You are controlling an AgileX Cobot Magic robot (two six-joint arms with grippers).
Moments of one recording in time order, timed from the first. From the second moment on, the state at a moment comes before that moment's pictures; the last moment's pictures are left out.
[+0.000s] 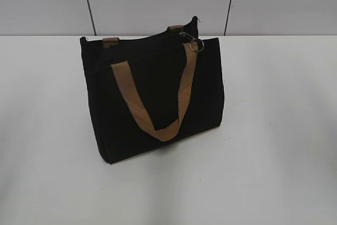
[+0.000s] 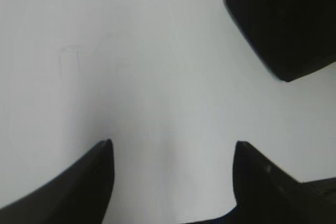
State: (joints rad) left arm -0.12 0.77 -0.75 -0.06 1.01 0.16; right arm 0.14 1.18 -1.34 0.20 1.22 -0.33
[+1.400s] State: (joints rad) left arm -0.12 -0.01 -0.53 -0.08 1.07 0.16; right arm 0.14 -0.01 -0.52 0.15 1.21 -0.25
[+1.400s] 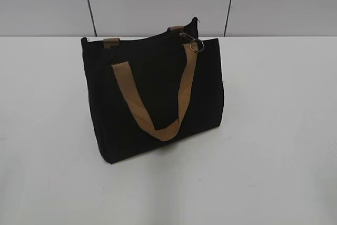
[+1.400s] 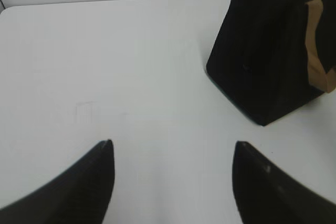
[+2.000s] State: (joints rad) left arm -0.12 -0.01 -0.53 -0.08 1.07 0.16; right arm 0.14 -0.01 -0.48 0.10 1.10 -0.23
